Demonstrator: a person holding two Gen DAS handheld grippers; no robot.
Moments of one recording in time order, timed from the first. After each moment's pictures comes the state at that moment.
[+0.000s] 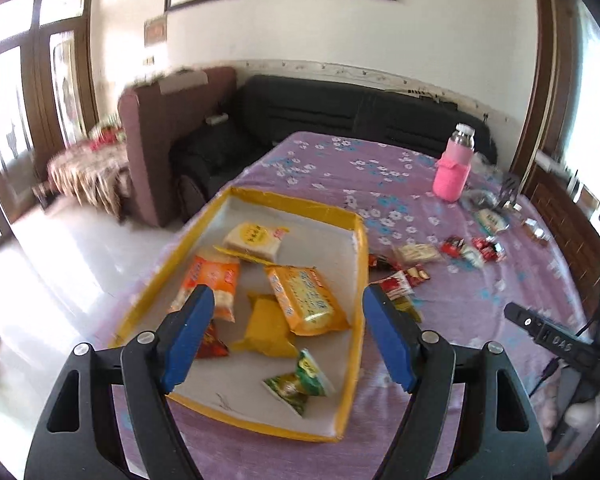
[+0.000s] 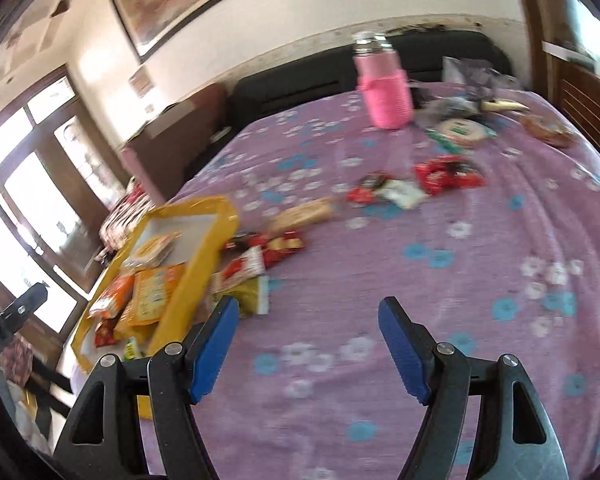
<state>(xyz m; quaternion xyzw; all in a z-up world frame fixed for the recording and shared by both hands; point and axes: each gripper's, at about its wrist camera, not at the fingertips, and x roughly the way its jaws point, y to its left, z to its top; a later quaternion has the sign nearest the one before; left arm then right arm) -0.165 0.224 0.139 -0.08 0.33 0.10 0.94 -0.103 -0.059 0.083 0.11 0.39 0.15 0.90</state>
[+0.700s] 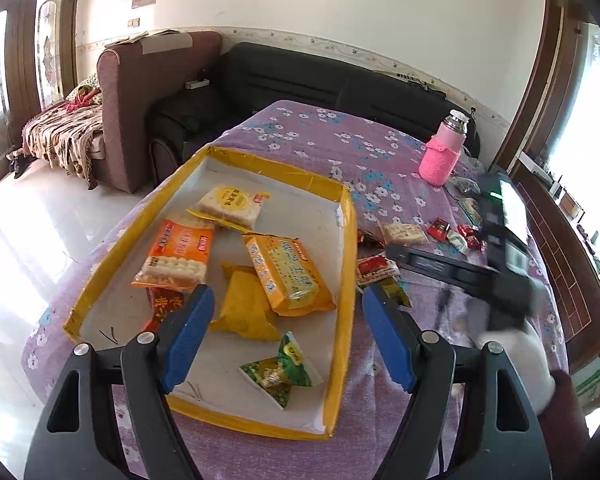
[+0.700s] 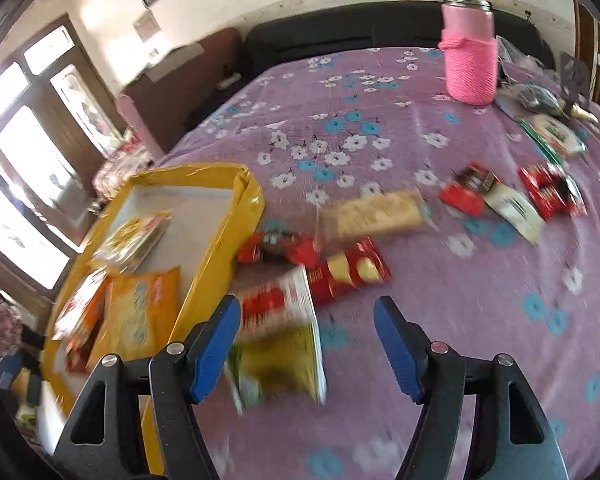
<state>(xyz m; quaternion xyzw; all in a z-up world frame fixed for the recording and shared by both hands) -0.151 0.236 0.111 -0.12 0.37 0.06 0.92 -0.001 0.062 0.044 0.03 0.47 0.18 0.87</state>
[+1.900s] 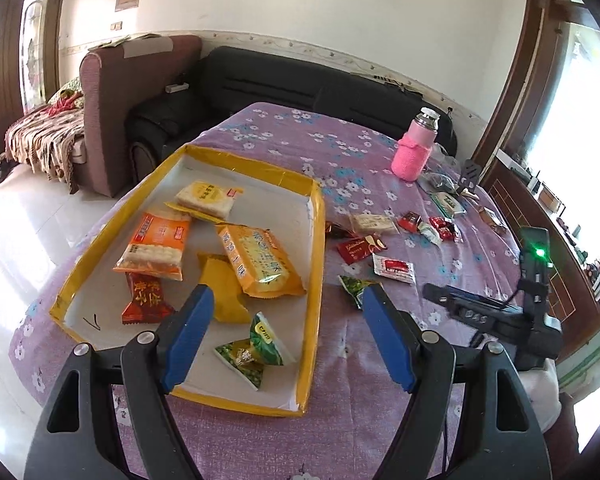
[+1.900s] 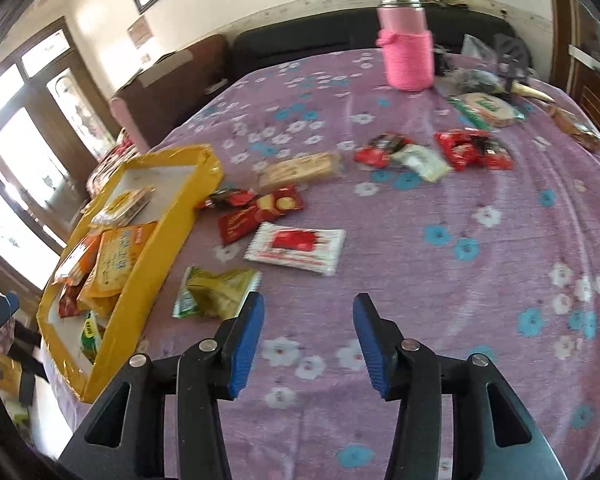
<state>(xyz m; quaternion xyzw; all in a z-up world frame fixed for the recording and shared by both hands) -0.171 0.216 0.114 -0.12 0.35 0.02 0.93 -0.071 -0.016 0.049 0.04 0.45 0.18 0.87</state>
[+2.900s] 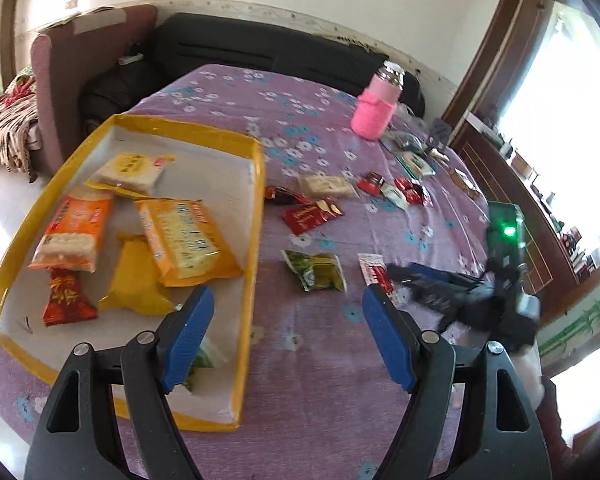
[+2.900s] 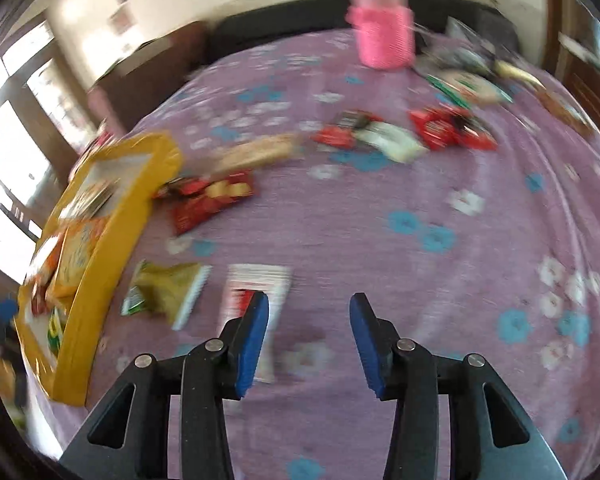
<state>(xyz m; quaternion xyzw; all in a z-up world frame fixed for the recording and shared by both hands) -0.131 0.177 0.092 -0.12 0.42 -0.05 0.90 -0.055 -0.032 0.026 0.02 0.47 0.15 0.87</state>
